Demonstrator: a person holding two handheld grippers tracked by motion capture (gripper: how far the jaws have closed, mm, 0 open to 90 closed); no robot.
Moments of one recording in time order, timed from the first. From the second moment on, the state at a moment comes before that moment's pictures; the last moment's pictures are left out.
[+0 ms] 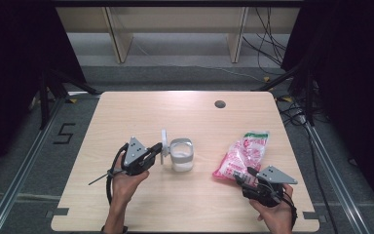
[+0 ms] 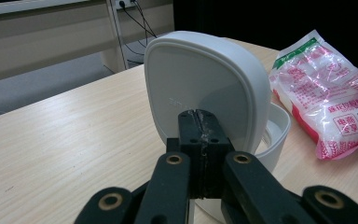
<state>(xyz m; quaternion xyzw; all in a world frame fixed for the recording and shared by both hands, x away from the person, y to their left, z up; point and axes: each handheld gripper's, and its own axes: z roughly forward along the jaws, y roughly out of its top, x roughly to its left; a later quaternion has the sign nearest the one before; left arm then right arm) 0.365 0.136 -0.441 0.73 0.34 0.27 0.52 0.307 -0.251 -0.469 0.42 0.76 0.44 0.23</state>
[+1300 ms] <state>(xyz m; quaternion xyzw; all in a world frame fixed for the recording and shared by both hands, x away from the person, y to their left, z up) 0.367 0.131 -0.433 0.73 0.33 0.28 0.53 0.306 -0.249 -0.469 0.42 0.76 0.44 0.23</state>
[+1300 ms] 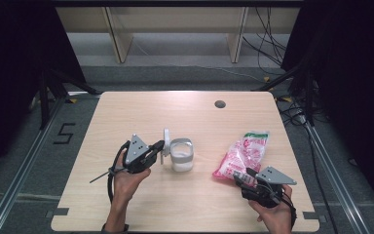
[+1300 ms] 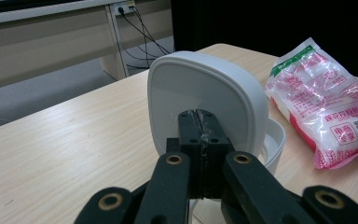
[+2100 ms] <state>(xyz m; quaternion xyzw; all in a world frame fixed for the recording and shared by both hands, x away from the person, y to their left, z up) 0.364 0.115 -0.435 0.74 0.31 0.25 0.54 0.304 -0.248 -0.468 0.42 0.76 0.44 0.22</state>
